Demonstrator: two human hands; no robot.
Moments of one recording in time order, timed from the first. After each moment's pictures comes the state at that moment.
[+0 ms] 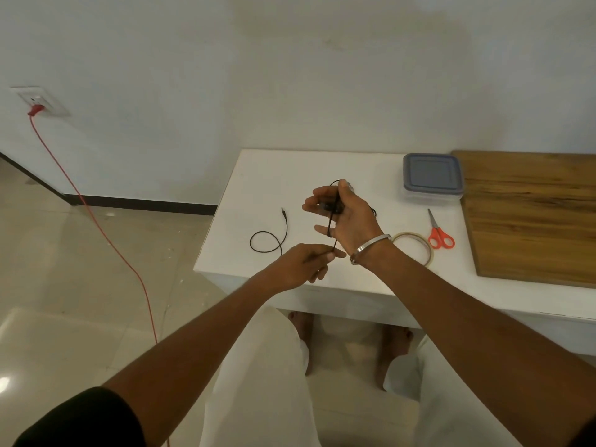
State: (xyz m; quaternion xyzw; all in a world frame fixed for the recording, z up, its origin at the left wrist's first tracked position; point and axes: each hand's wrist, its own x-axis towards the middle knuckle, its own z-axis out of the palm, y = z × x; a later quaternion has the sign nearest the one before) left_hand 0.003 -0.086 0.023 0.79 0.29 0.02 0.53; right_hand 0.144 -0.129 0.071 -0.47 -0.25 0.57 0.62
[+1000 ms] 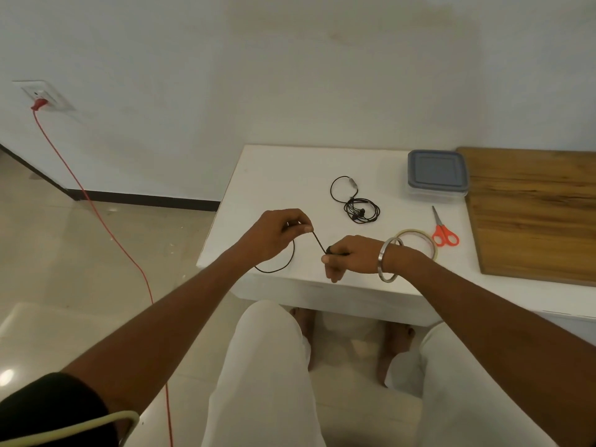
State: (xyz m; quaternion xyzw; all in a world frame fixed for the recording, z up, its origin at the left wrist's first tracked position) left_hand -0.021 -0.036 0.048 0.86 0.33 0.11 0.37; right_hand 0.168 -0.149 0.031 -0.62 -0.61 0.48 0.10
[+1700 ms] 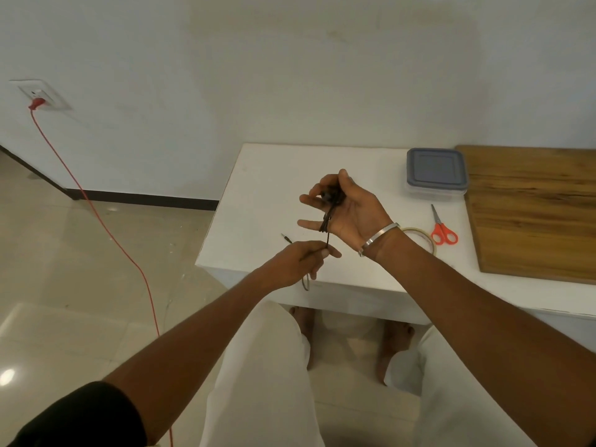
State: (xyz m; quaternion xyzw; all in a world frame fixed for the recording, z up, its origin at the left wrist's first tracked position) left_hand -0.006 -0.083 0.016 0.80 0.30 0.03 0.52; right_hand 0.146 -0.132 0.085 -0.32 -0.21 0.67 0.64
